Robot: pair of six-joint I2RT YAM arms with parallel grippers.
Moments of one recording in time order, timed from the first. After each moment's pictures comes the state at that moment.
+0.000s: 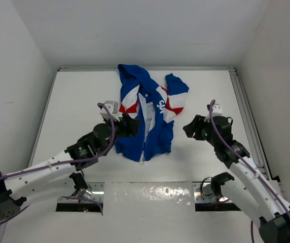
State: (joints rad) left arm -0.97 0.86 0.68 0.01 -0.53 -0.52; right arm 0.35 0.73 0.51 -0.27 -0.03 0.48
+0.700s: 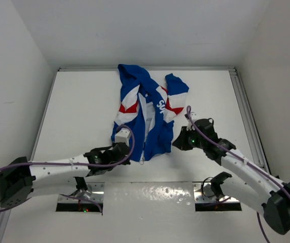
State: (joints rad) left arm -1.04 0.99 0.41 -0.17 -0.42 -0.70; right arm 0.48 0.89 0.46 -0.24 -0.24 0.48
